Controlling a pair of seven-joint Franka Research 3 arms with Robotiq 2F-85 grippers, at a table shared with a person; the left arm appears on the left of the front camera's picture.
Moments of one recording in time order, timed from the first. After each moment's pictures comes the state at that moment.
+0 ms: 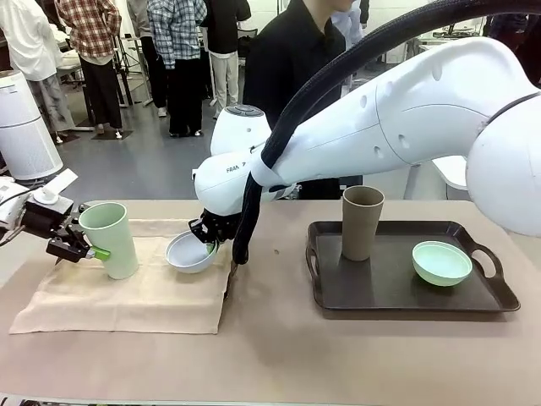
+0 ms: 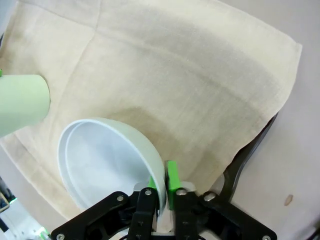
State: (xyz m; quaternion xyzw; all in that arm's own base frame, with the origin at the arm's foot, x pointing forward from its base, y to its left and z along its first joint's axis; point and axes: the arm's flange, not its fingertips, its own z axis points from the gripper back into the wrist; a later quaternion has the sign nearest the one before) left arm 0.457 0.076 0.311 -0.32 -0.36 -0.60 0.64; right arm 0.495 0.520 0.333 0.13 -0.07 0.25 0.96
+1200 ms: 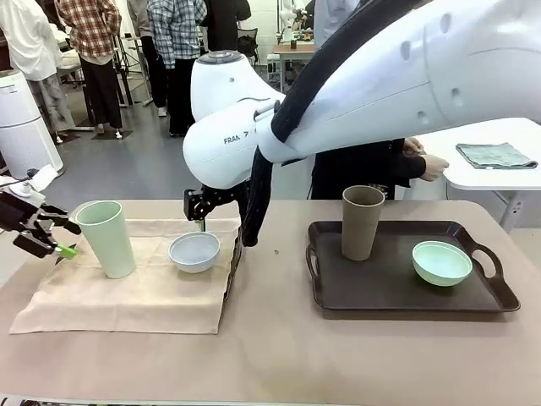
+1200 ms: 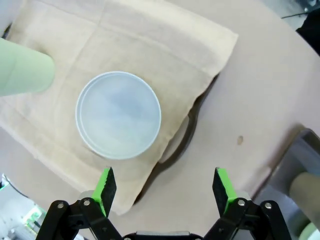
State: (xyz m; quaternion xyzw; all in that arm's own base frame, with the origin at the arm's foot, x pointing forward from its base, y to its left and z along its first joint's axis) left arm 0.441 0.131 0.354 -0.20 -0.27 -0.55 0.77; right arm 0.446 0.505 0.434 0.04 -0.11 0.26 0.96
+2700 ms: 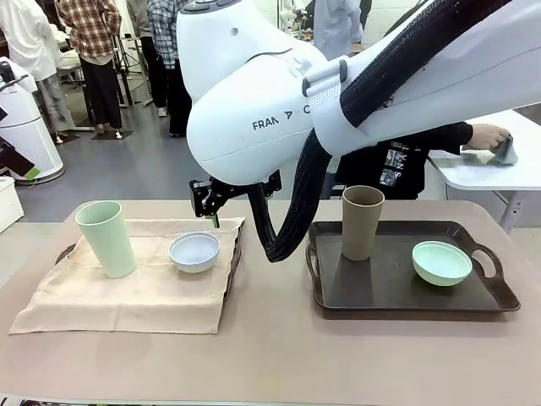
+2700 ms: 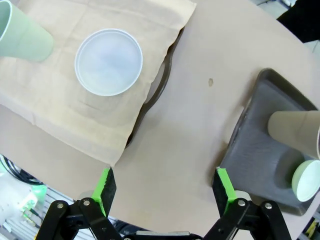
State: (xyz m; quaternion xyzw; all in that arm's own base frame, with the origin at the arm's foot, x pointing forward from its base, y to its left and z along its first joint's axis) left arm 0.351 0.037 0.559 0.13 -0.29 -0.27 0.91; right arm 0.357 0.472 0.495 -0.02 -0.14 0.22 0.97
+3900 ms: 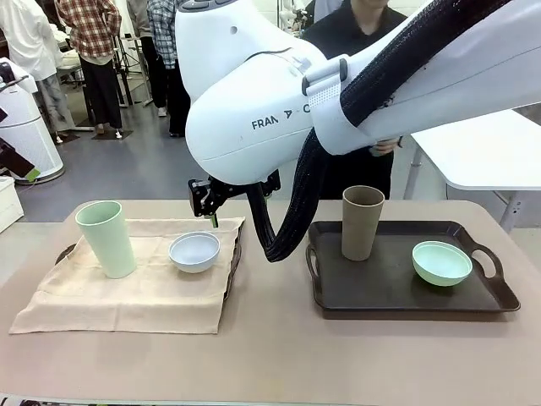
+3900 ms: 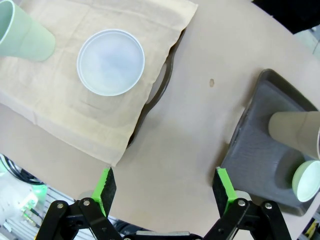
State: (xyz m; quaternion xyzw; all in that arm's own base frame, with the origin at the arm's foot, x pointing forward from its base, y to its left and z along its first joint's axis) left arm 0.350 0.036 0.556 0.13 -0.28 -0.27 0.91; right arm 0.356 0.473 0.496 -0.02 -0.14 0.22 0.96
